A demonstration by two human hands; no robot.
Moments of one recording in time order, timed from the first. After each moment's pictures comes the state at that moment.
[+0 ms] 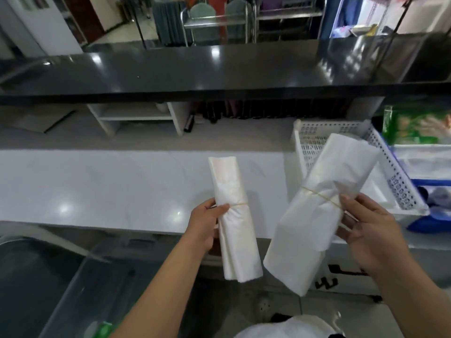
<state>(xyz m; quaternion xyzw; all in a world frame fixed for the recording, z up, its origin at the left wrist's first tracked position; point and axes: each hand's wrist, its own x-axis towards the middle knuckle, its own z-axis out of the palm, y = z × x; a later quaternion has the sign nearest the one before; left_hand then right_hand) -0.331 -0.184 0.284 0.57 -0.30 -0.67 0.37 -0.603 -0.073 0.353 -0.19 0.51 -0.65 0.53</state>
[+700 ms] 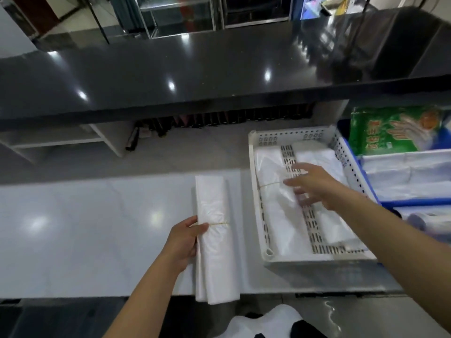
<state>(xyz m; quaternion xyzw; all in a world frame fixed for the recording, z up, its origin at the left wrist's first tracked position) -0.440 -0.279 0.237 0.61 -0.32 -0.67 0.27 -0.768 -0.283 0.290 -0.31 0.73 -0.33 0.51</state>
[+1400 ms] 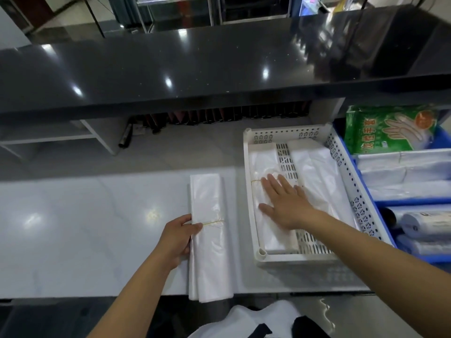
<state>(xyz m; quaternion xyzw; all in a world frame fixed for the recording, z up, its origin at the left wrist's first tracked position) -0.438 -0.287 0.224 0.63 -0.35 -0.65 0.24 -0.732 -0.272 0.234 -0.68 0.70 0.08 0.21</state>
